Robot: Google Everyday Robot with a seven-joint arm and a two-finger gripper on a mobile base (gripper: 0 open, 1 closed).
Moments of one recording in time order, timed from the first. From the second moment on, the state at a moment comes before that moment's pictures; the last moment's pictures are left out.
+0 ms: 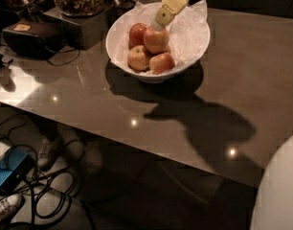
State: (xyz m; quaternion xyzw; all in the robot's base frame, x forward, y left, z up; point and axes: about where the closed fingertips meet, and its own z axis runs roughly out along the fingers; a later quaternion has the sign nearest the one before) arm 0.635 -0.070 1.032 -0.51 0.82 0.09 0.27
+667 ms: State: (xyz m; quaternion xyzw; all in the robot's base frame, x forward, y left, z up) arm 0.662 -0.063 1.007 -0.49 0.80 0.12 0.31
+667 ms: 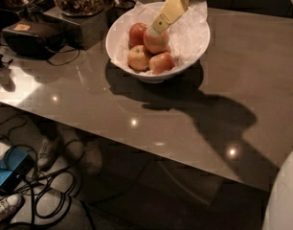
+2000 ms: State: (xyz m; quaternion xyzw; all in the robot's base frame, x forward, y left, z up) arm 0.688 -0.047 0.974 -0.50 0.79 0.15 0.33
